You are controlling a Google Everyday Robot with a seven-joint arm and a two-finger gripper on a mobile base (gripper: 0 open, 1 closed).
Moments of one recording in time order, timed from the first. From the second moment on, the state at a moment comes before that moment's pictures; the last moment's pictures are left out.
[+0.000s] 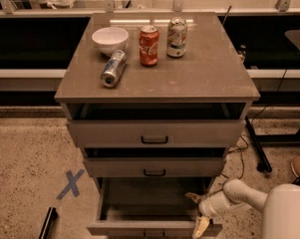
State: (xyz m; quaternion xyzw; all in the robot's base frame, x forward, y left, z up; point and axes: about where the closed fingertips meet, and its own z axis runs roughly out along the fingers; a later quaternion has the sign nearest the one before) arm 0.472 -0.189 0.207 -0.65 0.67 0.27 0.24
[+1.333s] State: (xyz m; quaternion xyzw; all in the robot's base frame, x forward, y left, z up) arm 0.517 -0.182 0.236 -0.63 0.68 0.29 0.23
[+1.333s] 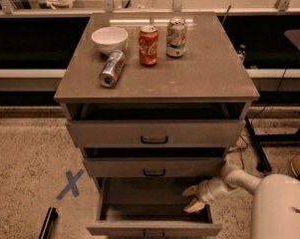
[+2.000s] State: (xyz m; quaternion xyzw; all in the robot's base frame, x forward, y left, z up) arm 0.485 -0.161 0.209 -0.67 0.67 0.23 0.20
